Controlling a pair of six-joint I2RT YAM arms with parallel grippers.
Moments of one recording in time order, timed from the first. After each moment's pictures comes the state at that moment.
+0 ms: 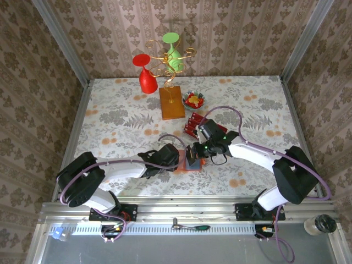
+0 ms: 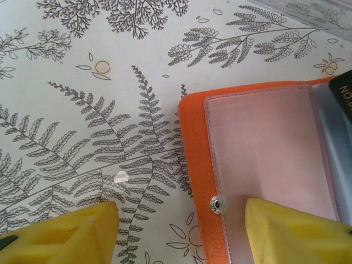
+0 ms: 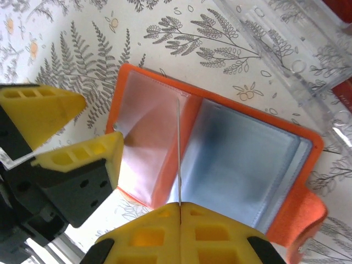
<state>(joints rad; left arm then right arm) -1.01 1.47 0.64 -0.20 -0.30 -0.68 0.64 1.50 0.88 -0.40 -0.30 0.52</state>
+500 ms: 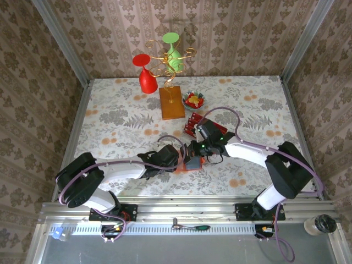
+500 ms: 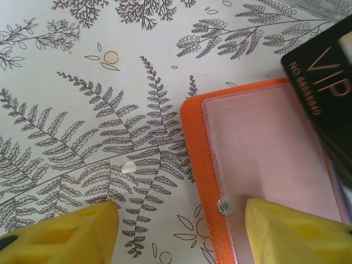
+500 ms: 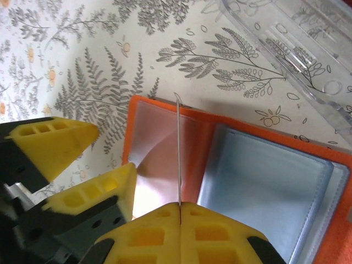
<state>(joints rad) -1.01 1.46 0.63 -0.21 -0.31 -0.69 0.64 1.58 0.87 -0.26 -0.33 0.61</state>
